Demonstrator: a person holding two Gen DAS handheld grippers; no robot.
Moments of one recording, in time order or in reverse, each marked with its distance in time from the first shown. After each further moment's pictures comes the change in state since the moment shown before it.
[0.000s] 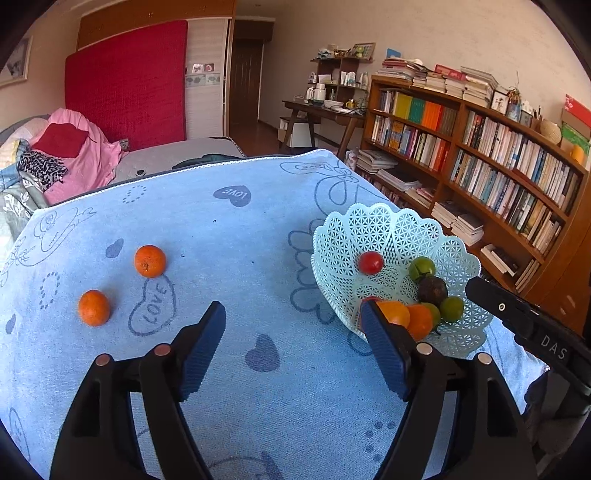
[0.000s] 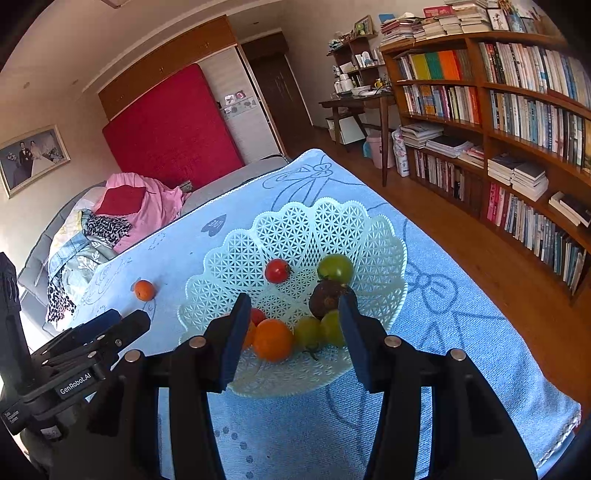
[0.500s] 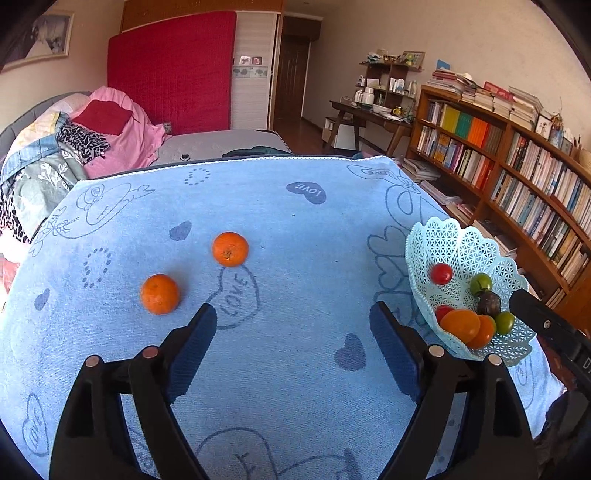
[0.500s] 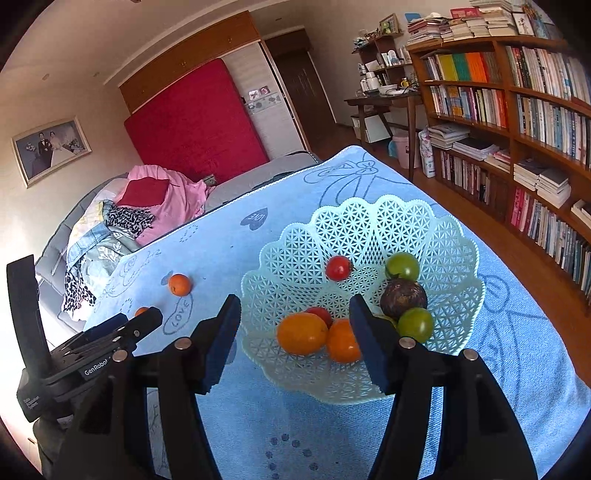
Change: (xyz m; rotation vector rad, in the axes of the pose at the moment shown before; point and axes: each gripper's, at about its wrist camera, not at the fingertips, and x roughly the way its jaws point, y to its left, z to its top) left arm -0.010 0.066 -0.002 -0.122 0.008 0.133; right arm 0.012 0.053 0.001 -0.052 0.011 0.089
